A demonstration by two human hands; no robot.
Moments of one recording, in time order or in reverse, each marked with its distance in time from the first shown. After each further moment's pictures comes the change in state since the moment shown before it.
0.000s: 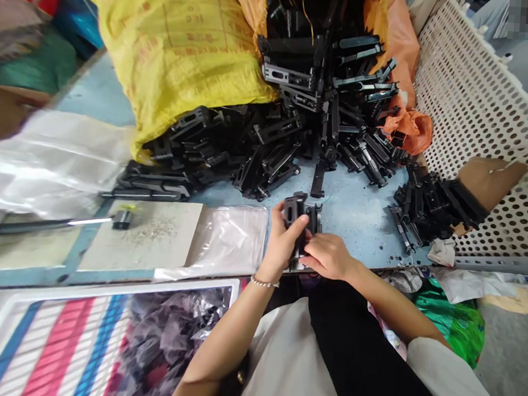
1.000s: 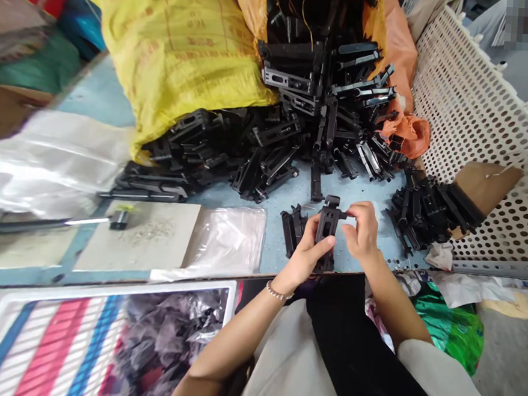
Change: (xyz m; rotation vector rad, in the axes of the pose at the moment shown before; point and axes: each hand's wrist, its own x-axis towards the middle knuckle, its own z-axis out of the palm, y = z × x) left_hand -0.029 -0.010 0.041 -0.055 -0.390 -0.008; right_hand 0.008 0.029 -0.058 0.072 0.530 0.372
